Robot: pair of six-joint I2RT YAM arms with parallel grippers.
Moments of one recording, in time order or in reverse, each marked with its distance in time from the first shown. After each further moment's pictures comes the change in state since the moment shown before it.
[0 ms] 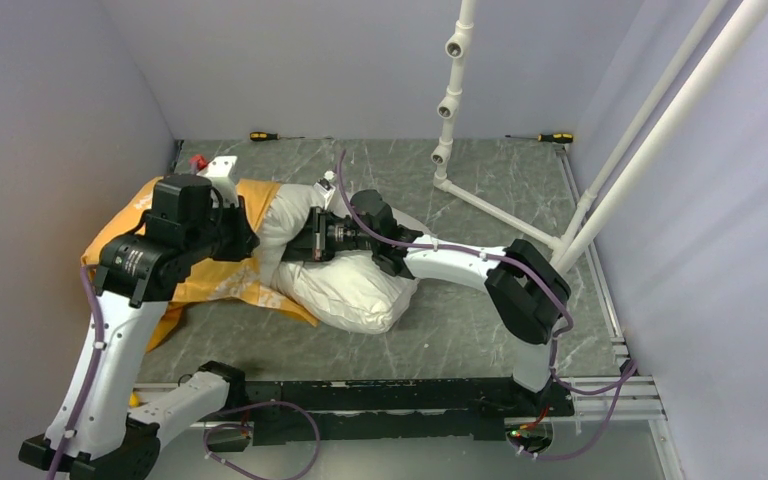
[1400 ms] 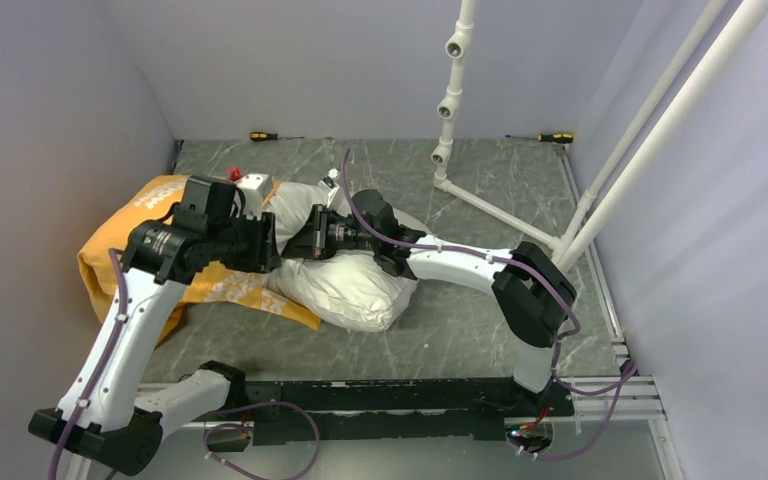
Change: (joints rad) left arm -0.006 0.076 -0.074 -0.062 0.138 0.104; right arm 0.006 -0.030 -0.003 -0.042 0.072 -0.010
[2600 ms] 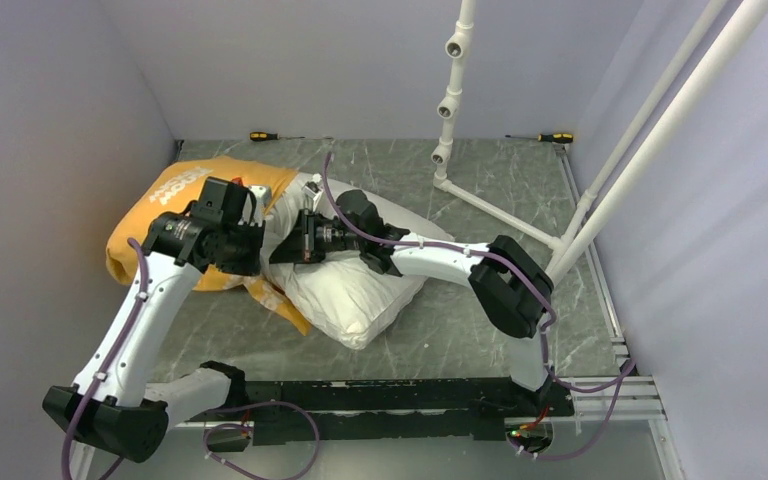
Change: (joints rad) left arm 0.021 0.043 -0.097 -0.009 -0.163 0.006; right arm 0.013 0.126 0.095 0.000 -0.067 0.016
